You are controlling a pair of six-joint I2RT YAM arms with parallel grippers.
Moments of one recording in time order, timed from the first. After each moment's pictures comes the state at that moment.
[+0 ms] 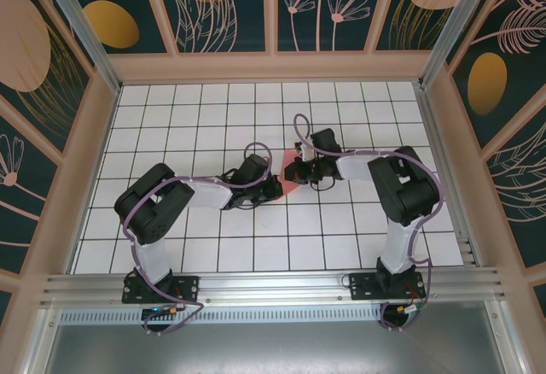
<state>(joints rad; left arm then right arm) -0.76 1.86 0.83 0.21 0.23 -0.95 0.47 1.89 0.95 -0.02 -0.68 0.54</state>
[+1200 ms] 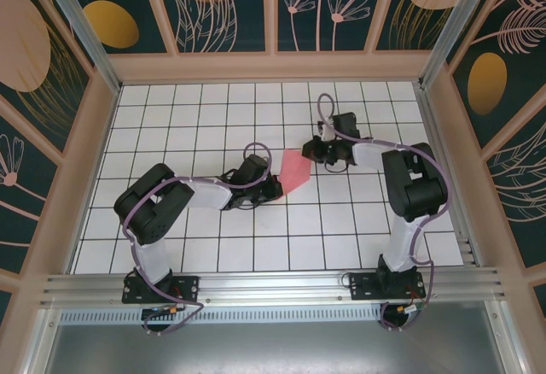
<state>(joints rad) -0.76 1.85 0.83 0.21 0.23 -0.96 0.33 1.88 1.03 -0.03 -0.60 0.55</state>
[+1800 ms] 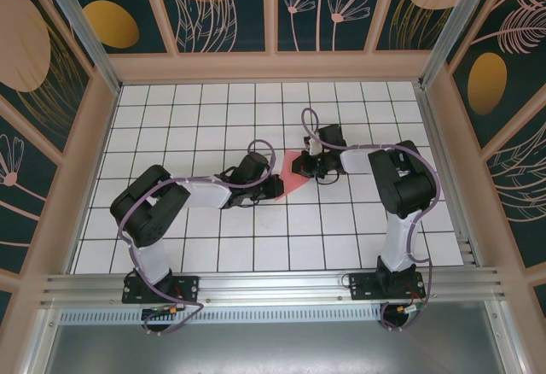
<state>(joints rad) -0.76 1.82 0.86 0.20 0.24 -0.78 0.40 1.95 1.00 -0.04 -0.62 0.55</state>
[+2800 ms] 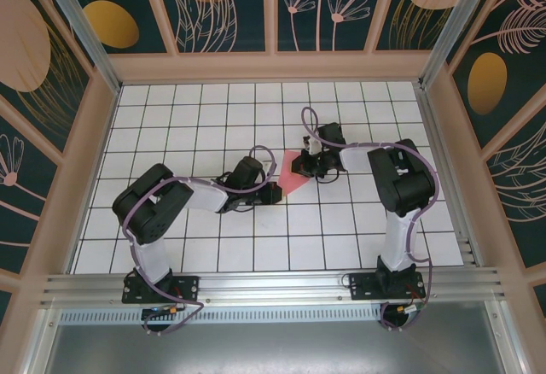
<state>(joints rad) -0.74 1.84 0.76 0.31 0.37 -0.67 0.39 1.97 1.03 -0.08 -0.64 0.54</state>
